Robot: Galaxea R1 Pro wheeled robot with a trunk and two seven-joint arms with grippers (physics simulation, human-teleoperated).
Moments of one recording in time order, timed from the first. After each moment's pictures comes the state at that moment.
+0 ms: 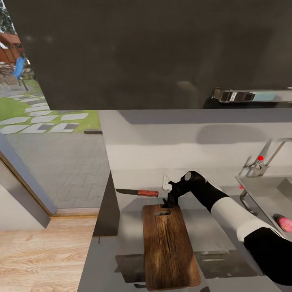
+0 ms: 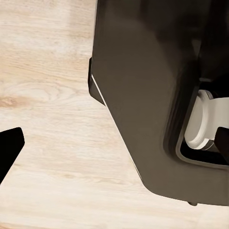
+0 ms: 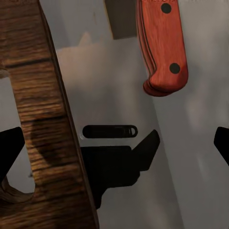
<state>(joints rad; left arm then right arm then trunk) 0.06 -0.04 0.02 0.08 0.10 -0.41 0.06 -1.06 -0.06 0.52 -0.61 0.56 0.19 1.04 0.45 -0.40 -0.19</state>
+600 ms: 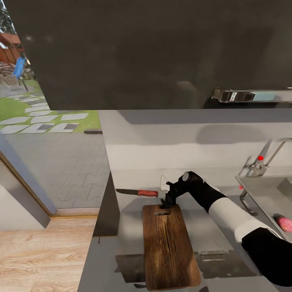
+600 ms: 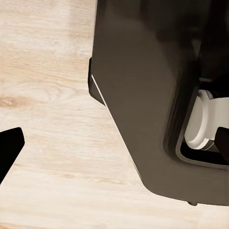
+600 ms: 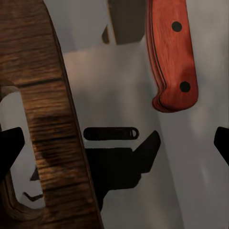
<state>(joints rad) 0.06 -0.04 0.02 0.08 0.10 -0.41 0.06 -1.05 -0.04 0.52 -0.61 0.56 0.19 1.04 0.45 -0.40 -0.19</state>
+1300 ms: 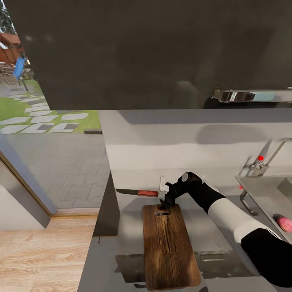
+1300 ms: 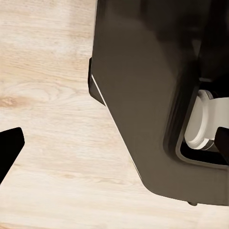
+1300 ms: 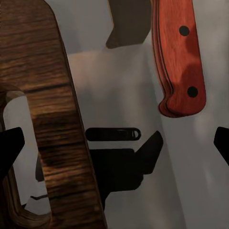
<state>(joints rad) 0.06 -0.04 0.02 0.08 0.10 -0.41 0.06 -1.05 -0.03 0.52 -0.61 0.56 0.19 1.04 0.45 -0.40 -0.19</state>
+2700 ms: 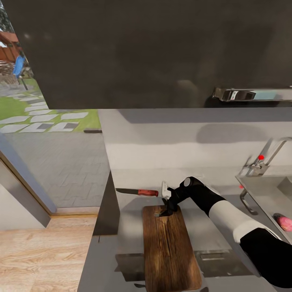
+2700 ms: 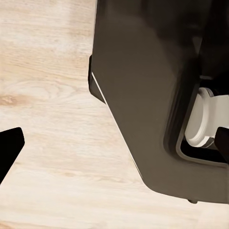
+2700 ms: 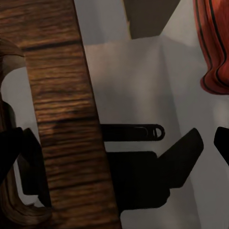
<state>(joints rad) 0.06 -0.04 0.02 0.08 0.10 -0.41 0.06 -1.04 -0.03 0.51 -0.51 0.56 0.10 1.04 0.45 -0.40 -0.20</state>
